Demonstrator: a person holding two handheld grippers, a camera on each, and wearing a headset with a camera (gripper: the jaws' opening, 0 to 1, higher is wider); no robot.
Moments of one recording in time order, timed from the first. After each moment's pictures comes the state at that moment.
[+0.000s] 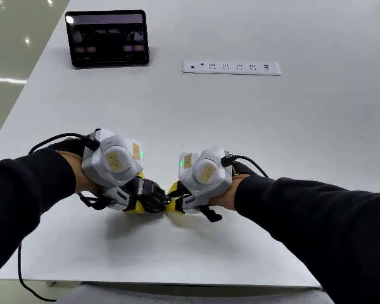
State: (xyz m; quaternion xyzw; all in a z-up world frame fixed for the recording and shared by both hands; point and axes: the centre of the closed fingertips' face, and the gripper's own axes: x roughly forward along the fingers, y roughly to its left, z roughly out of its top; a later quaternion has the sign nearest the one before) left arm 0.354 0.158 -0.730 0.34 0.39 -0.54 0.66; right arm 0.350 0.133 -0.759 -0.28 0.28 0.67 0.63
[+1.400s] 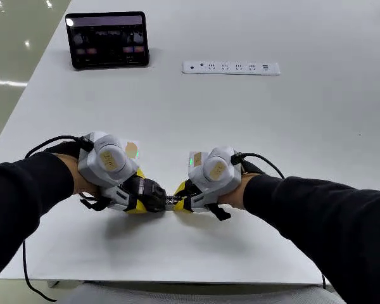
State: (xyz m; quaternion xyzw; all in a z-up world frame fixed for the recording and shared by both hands) left arm 0.354 0.158 -0.729 0.32 0.39 -0.54 0.68; right arm 0.351 0.115 -0.758 -0.27 0.29 0.66 0.64
